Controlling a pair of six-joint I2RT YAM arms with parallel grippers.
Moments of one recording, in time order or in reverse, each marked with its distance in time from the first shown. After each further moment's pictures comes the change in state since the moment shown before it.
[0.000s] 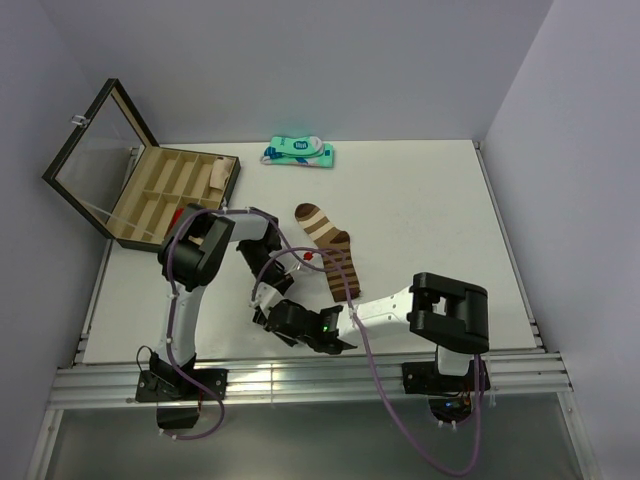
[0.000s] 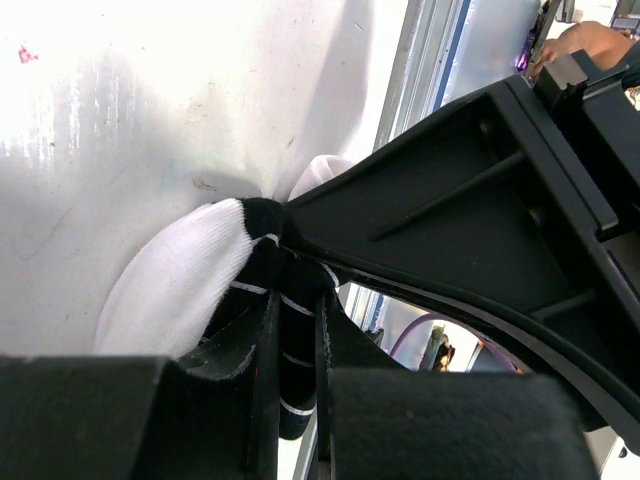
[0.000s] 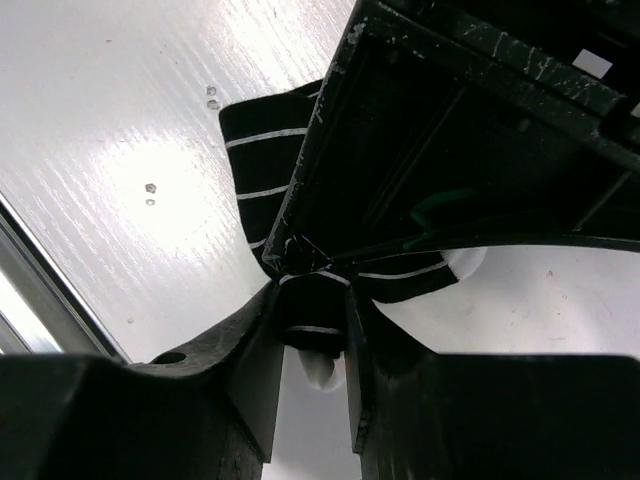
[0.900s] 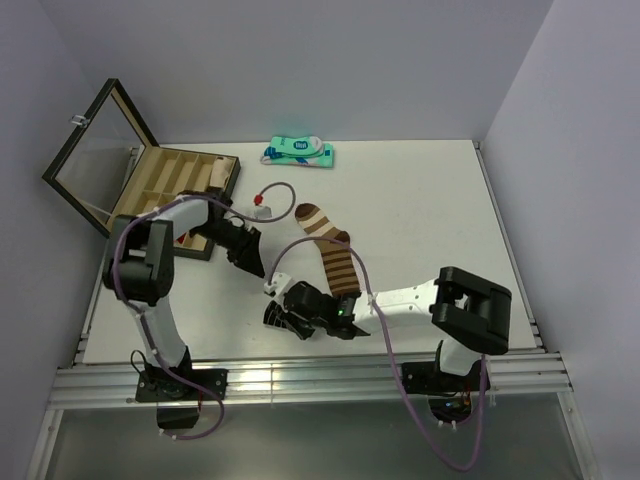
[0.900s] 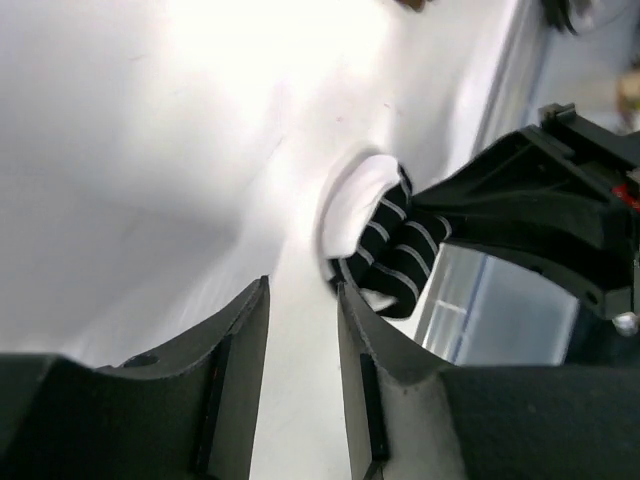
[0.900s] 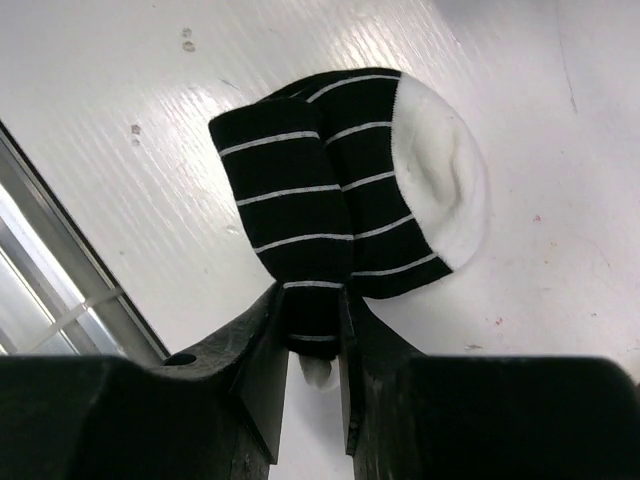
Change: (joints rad) left arm 0.303 -0.227 -0.052 0.309 0.113 -0.171; right arm -0.092 -0.110 -0.058 -0.083 -0.177 0.040
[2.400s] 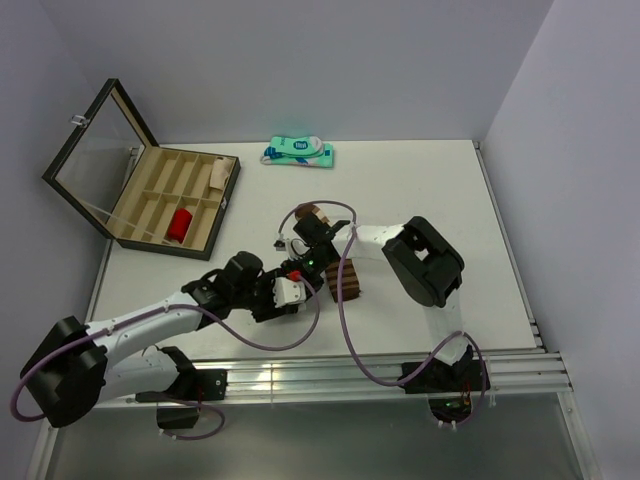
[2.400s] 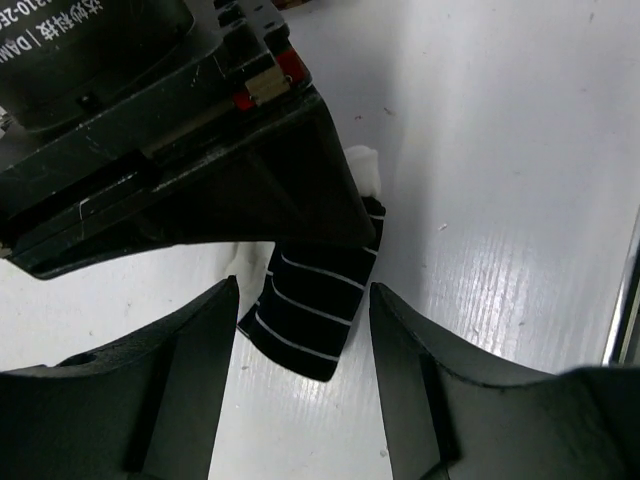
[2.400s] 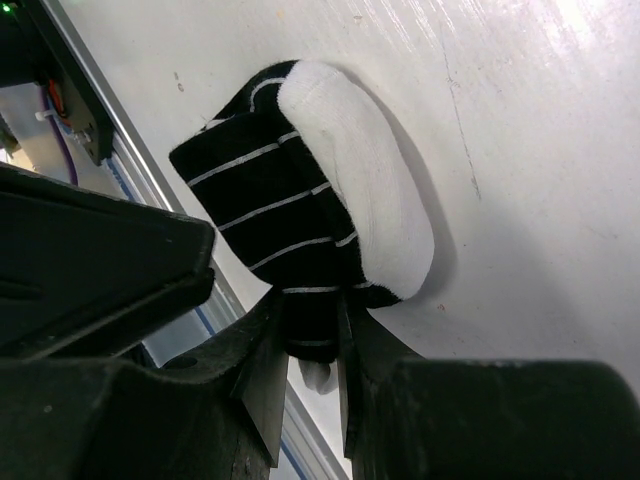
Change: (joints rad) left arm -0.562 -0.842 -0.759 0.858 -0.657 -0.120; right arm -0.483 0.392 0.474 -0.517 -0.900 -0.037
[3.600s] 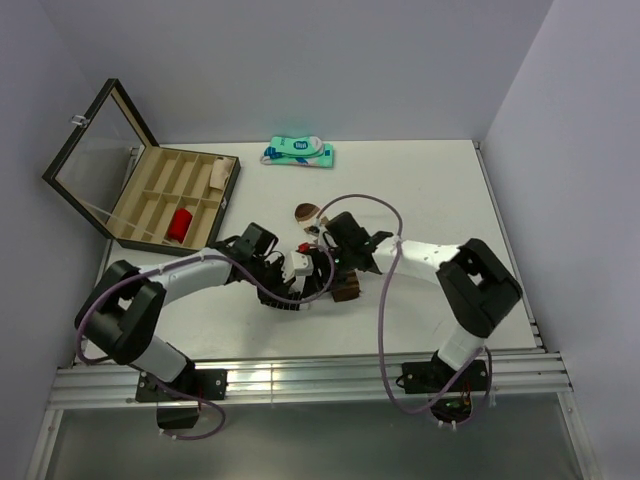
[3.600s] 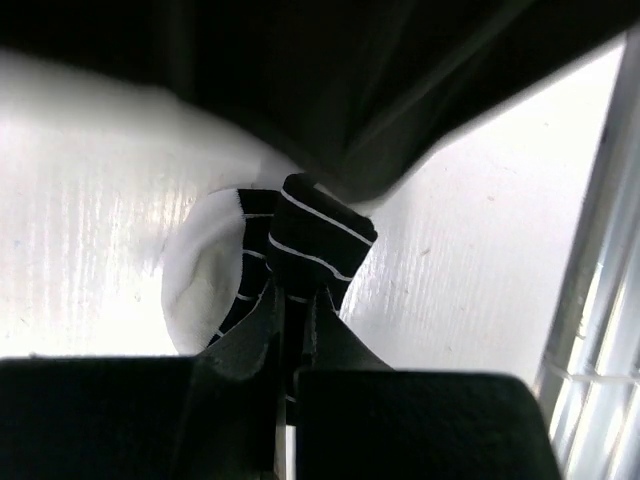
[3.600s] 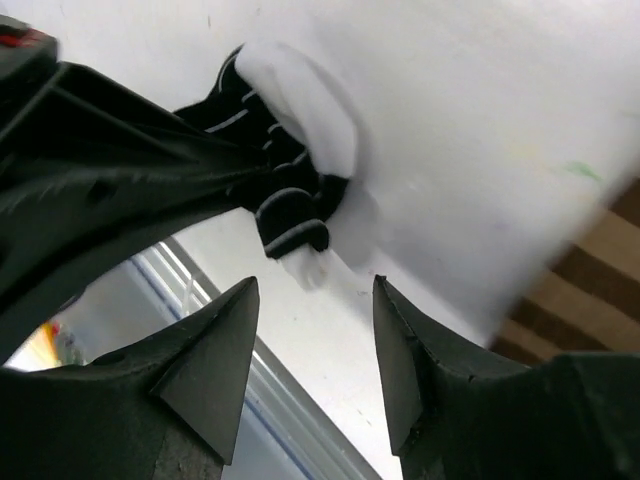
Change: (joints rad) left arm 0.139 0.393 0.263 -0.181 0.267 -0.042; right arm -0.054 -0.315 -0.299 0.212 0.211 0.240
